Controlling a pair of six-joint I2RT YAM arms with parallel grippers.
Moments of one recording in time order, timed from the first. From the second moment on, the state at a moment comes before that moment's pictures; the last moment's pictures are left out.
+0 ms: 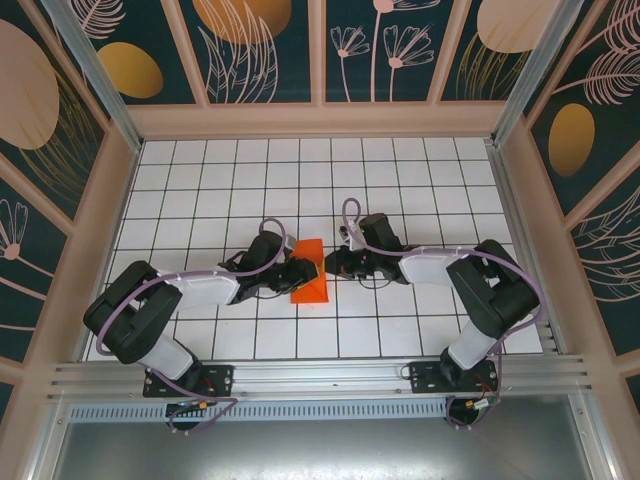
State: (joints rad) left arm -0.70 1.55 0.58 0.22 0.41 -1.10; right arm 0.62 1.65 0.69 0.20 -0.65 0.76
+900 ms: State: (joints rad) left arm -0.70 1.56 0.62 0.18 0.40 -1.04; right arm 0.62 1.81 0.77 0.16 -0.65 0.69
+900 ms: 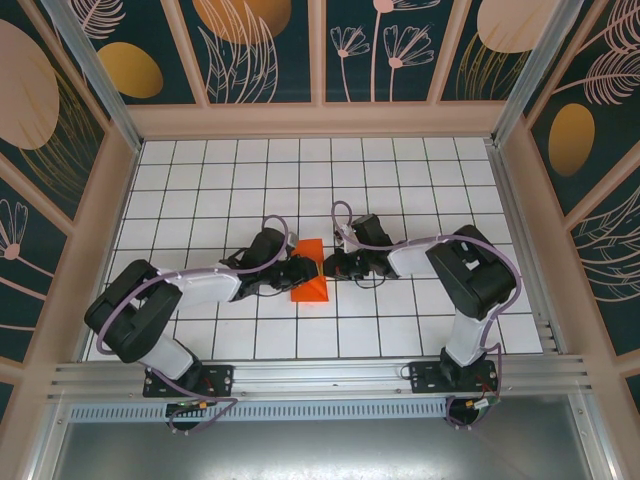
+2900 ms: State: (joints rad) left arm -0.70 1.65 0.62 0.23 0.44 -1.04; right arm 0.62 1.83 0.82 0.09 -0.62 0.65
